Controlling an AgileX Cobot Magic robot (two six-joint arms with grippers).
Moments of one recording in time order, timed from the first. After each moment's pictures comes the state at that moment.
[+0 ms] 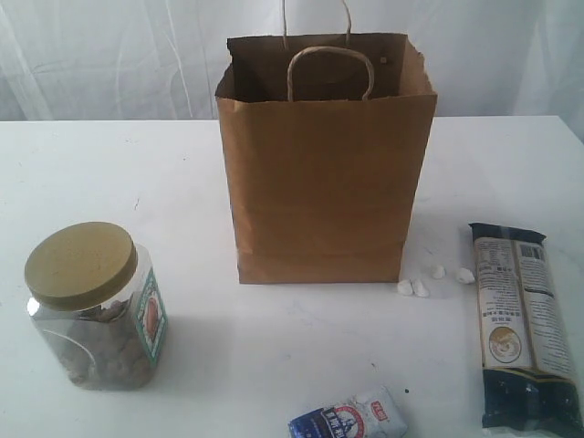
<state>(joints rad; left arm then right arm) -0.05 0.07 -0.39 -0.29 -0.36 0.20 0.03 0.12 -0.01 -0.40 0.07 0.59</state>
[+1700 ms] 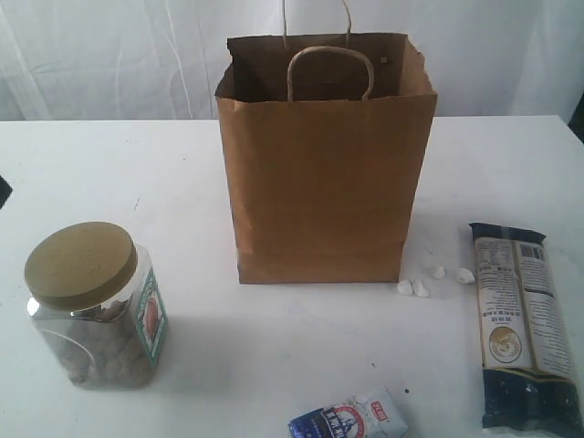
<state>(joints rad) -0.05 1.17 -1.20 -0.37 1.32 0.48 0.03 0.12 0.00 -0.43 0.23 0.48</state>
